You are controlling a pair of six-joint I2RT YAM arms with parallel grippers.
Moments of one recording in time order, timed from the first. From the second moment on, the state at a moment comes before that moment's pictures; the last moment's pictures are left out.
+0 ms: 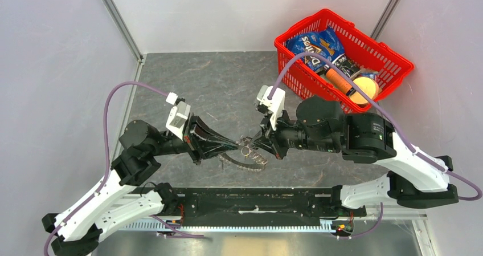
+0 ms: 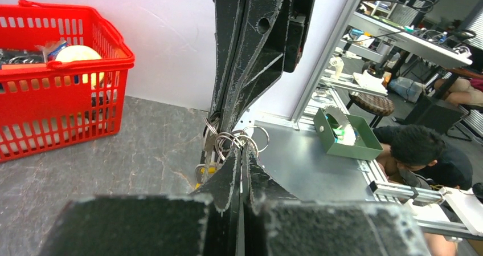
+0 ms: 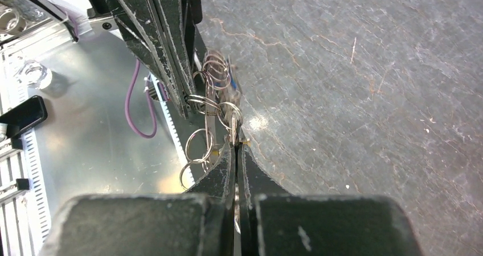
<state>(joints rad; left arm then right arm) -0.86 0.67 0.94 0.01 0.65 -0.42 1.32 1.25 1.84 -1.01 0.12 0.19</state>
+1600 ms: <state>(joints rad) -0.86 0.66 0.87 0.30 0.90 -0.56 1.32 1.24 1.89 -0.94 -0.33 -0.23</state>
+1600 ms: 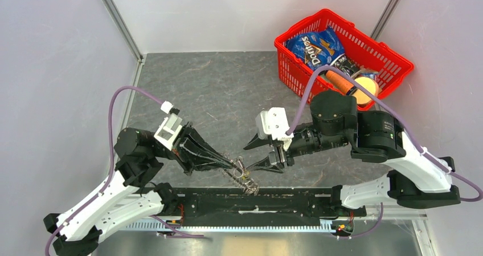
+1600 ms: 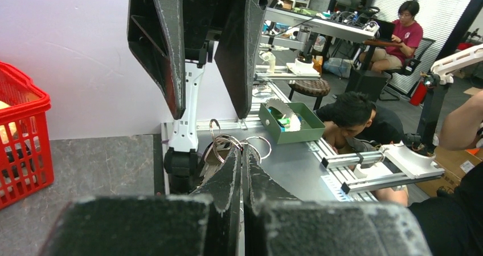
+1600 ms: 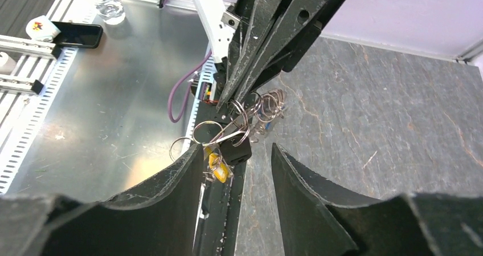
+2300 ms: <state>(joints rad) -0.86 0.63 0.86 0.32 0.93 -0.58 1.32 1.34 1.93 -0.89 -0.40 -0.18</state>
